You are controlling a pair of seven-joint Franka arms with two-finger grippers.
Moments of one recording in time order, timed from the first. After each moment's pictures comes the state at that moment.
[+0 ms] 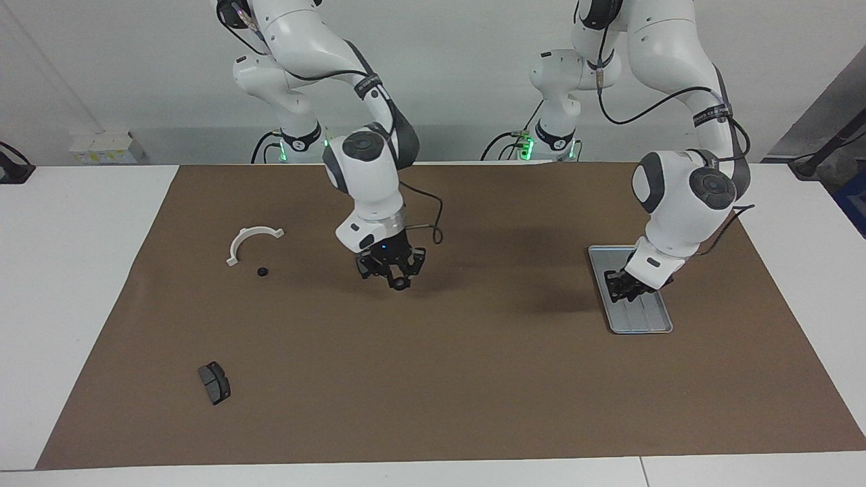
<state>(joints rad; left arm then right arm) 0.02 0.30 -0.06 -1.88 0.00 2.21 0.05 0.44 0.37 0.12 -1.82 -0.12 2.39 0.77</state>
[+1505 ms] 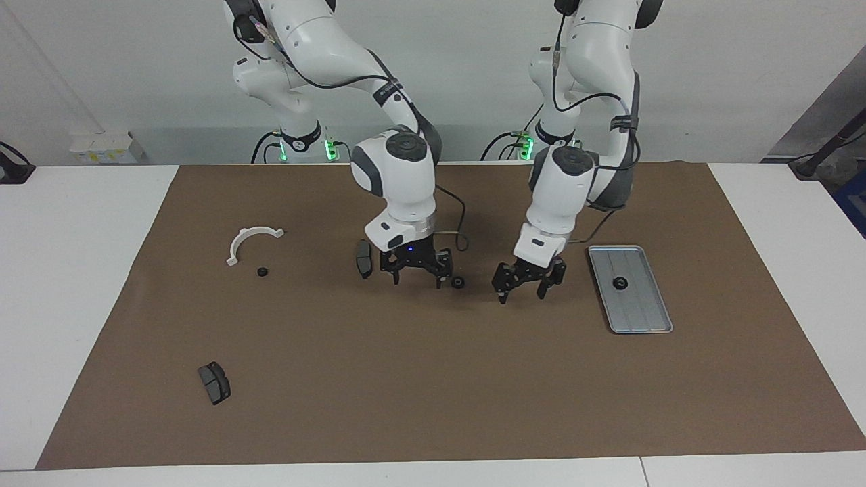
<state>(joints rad) -0.40 0.32 -0.09 -1.95 0.00 2.59 -0.58 0.39 0.31 0.10 -1.84 -0.17 2.33 0.77</state>
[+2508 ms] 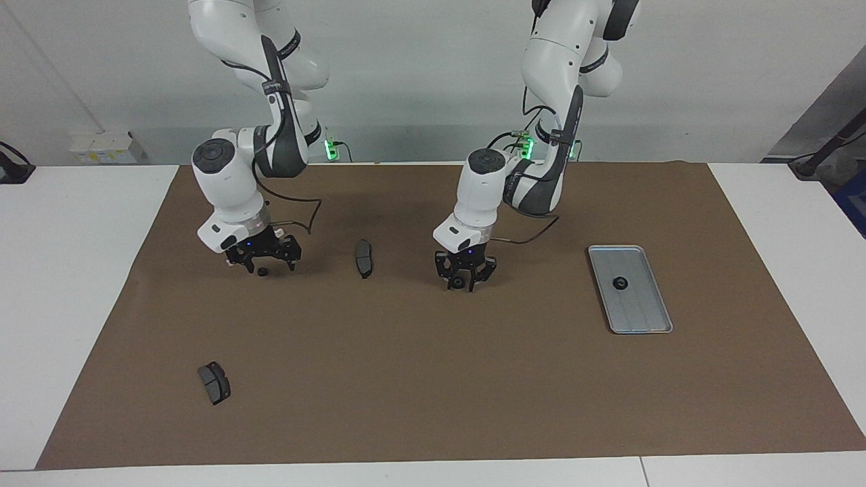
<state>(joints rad) -0.55 0.37 -0.08 -2.00 0.13 2.63 -0.57 -0.10 0.07 0.10 -2.30 -0.01 2.43 -0.04</state>
